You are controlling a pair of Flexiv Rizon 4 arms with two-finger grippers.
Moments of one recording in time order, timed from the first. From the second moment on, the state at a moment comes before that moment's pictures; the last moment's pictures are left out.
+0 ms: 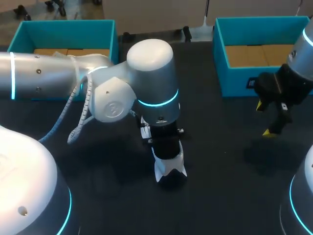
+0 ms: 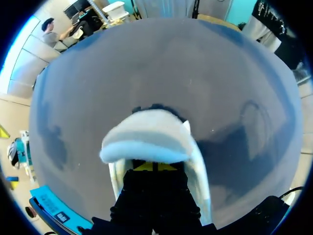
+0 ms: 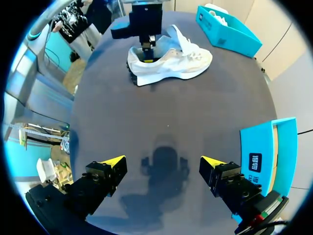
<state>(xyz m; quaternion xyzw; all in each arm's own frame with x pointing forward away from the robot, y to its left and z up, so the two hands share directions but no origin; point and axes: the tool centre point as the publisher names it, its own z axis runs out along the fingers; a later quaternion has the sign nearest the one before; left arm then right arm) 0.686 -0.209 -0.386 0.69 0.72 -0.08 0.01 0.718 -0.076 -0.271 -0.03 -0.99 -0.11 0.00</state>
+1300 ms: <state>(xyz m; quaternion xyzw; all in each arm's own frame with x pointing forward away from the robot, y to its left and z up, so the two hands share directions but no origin) 0.716 -0.202 -0.361 0.66 0.75 0.00 0.05 0.718 -0.077 -0.271 -0.03 -0.99 -0.11 0.00</state>
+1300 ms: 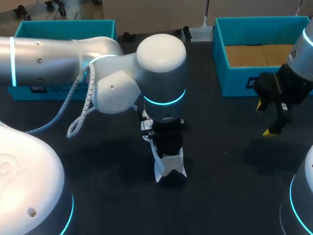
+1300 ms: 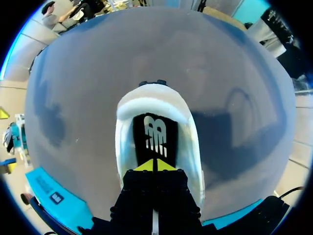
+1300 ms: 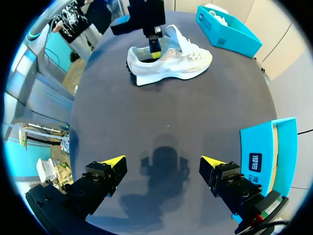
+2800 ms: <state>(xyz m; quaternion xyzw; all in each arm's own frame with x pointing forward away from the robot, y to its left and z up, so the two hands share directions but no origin) 0.721 -0.187 -0.347 0.60 0.80 0.00 0.04 0.718 -0.077 -0.270 -0.03 -0.99 -0.11 0.00</state>
